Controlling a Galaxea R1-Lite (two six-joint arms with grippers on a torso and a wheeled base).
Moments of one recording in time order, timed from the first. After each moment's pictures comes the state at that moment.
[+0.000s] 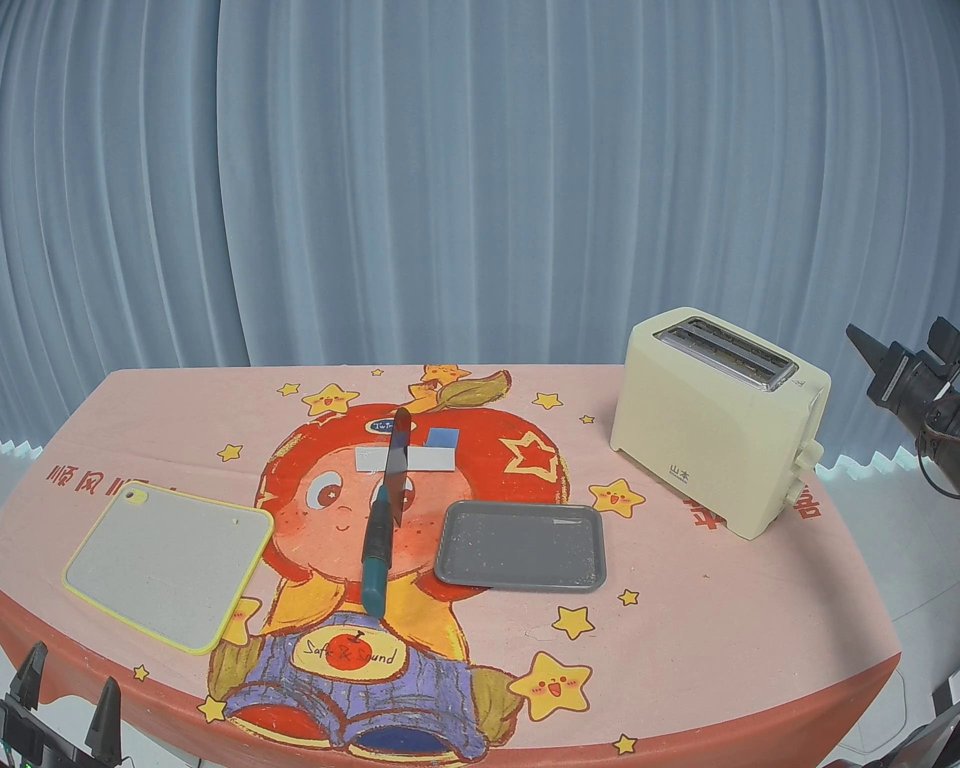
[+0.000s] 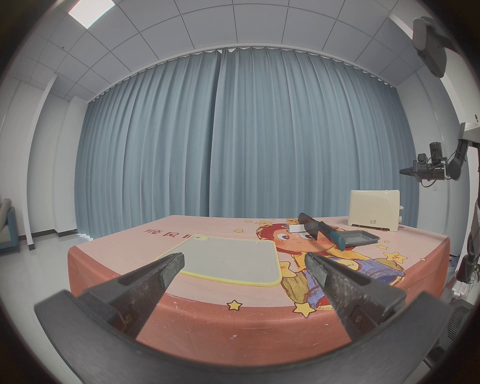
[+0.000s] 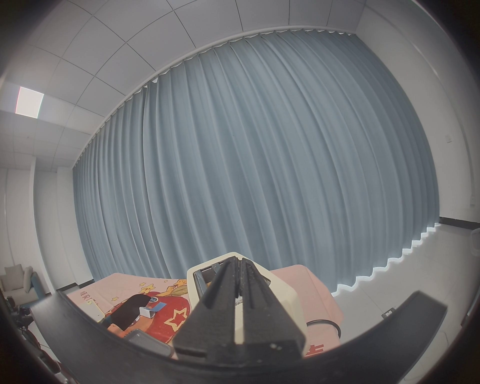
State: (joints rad) left arm 0.00 0.02 -0.02 0.00 0.03 -0.01; right arm 0.04 1.43 -0.52 -0.93 0.12 0.29
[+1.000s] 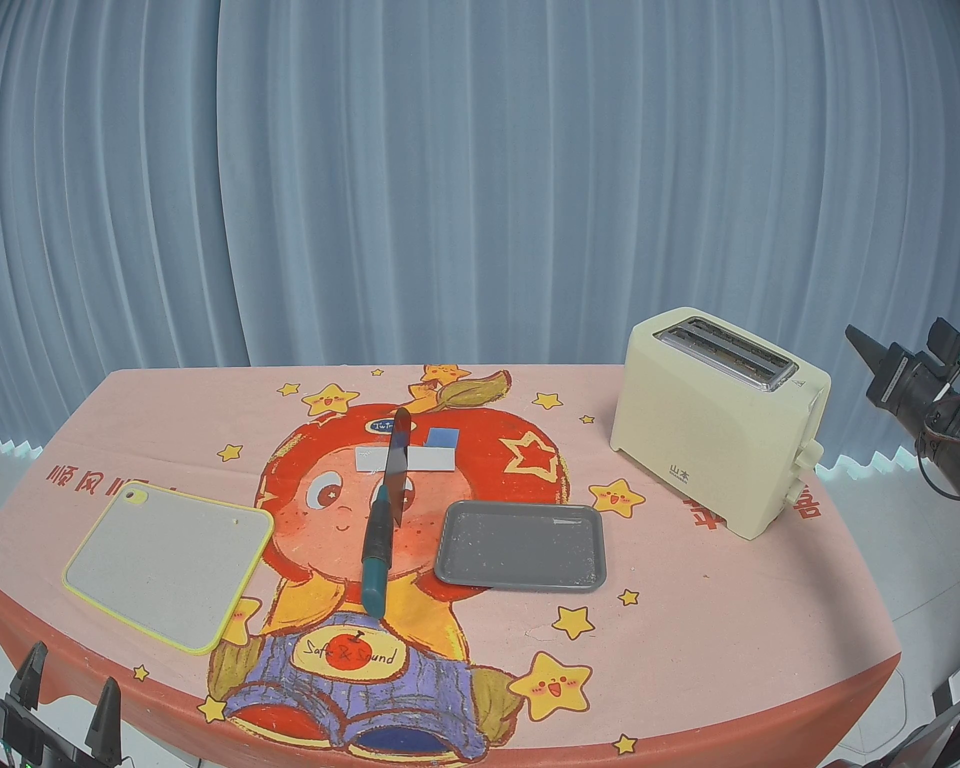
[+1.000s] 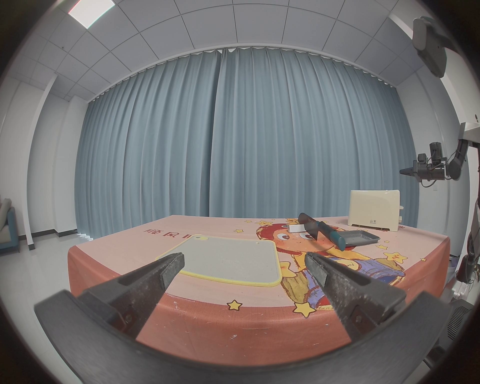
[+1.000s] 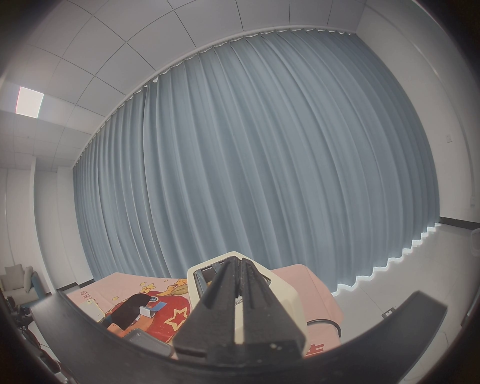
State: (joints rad) left arm 0.00 0.02 -0.02 0.00 0.03 -0.01; right arm 0.05 1.43 -0.52 -0.93 0.12 0.29
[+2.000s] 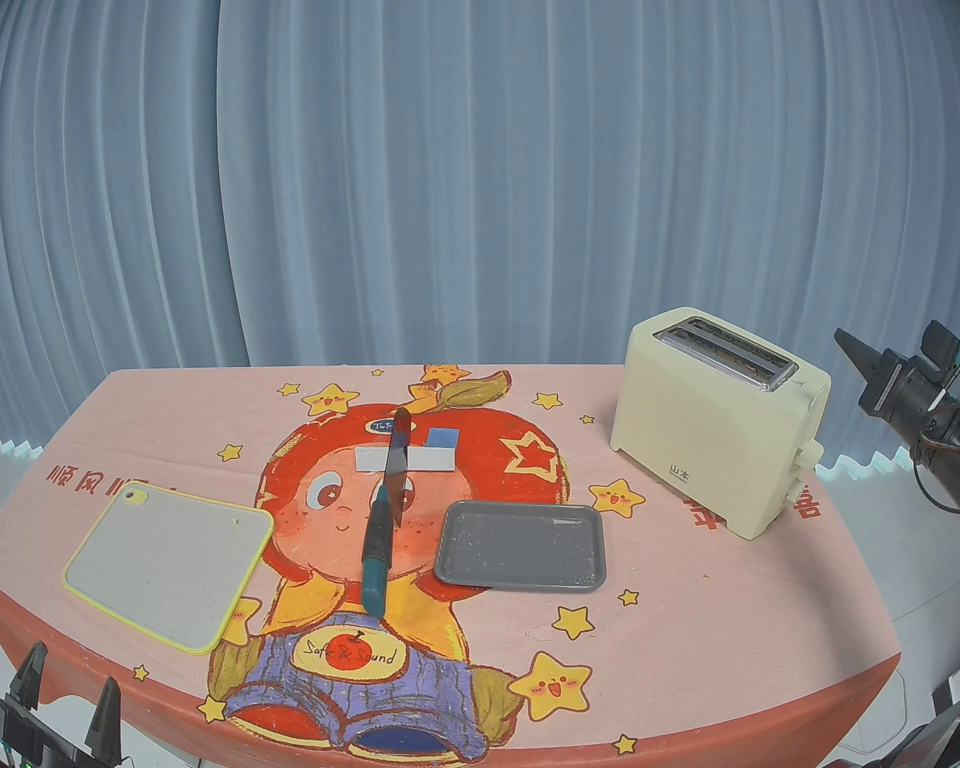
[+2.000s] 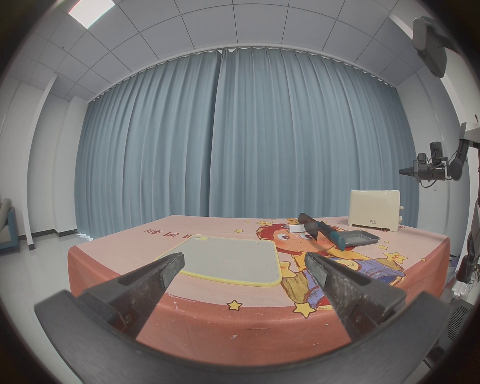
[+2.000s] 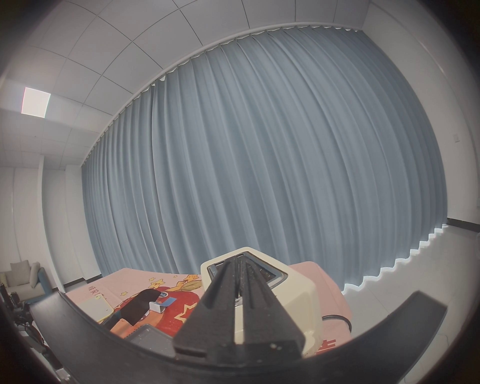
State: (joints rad) left arm 0.00 0.02 -0.02 0.00 0.03 -0.01; right arm 0.10 1.42 -0.51 -0.94 0.12 0.27
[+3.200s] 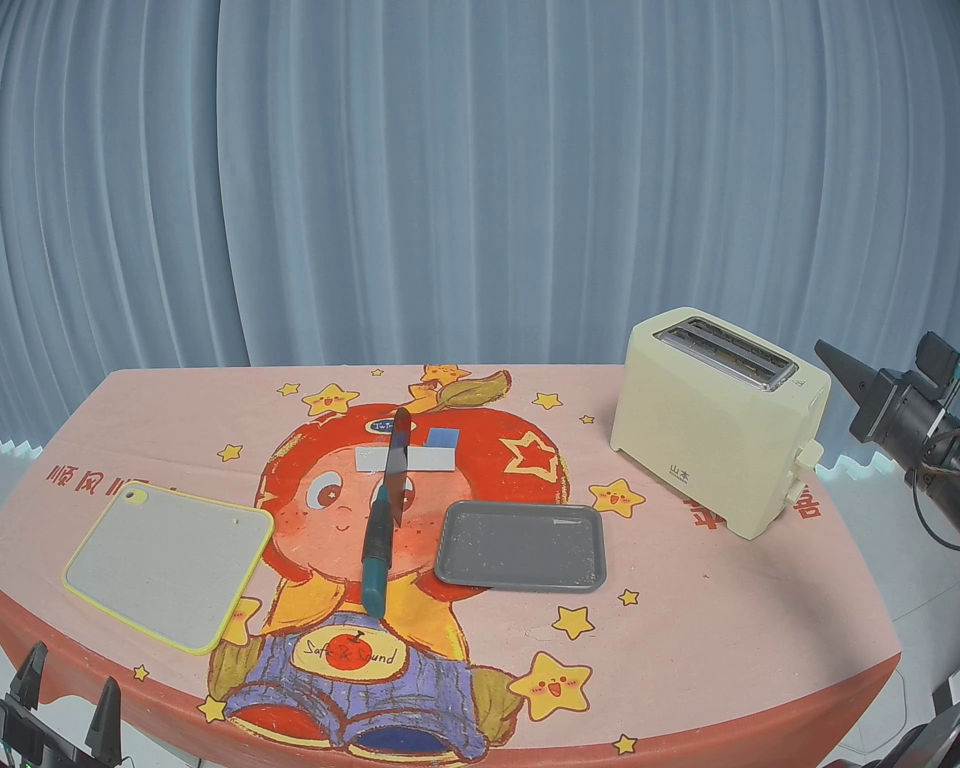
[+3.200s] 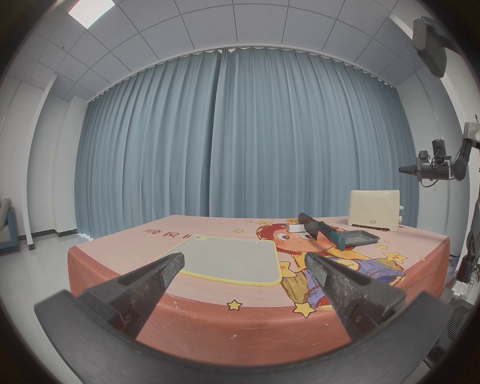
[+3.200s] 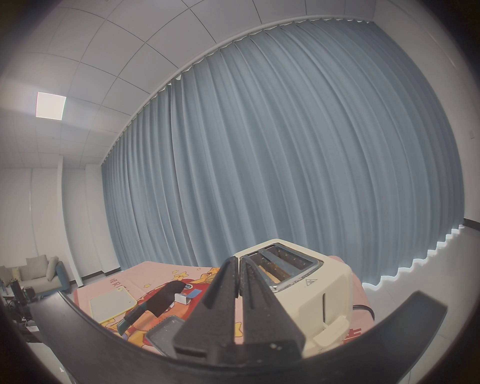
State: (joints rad) left arm 0.00 0.02 -0.02 0.00 0.03 -0.01; right arm 0.23 1.37 -0.46 -0.94 0.12 0.27
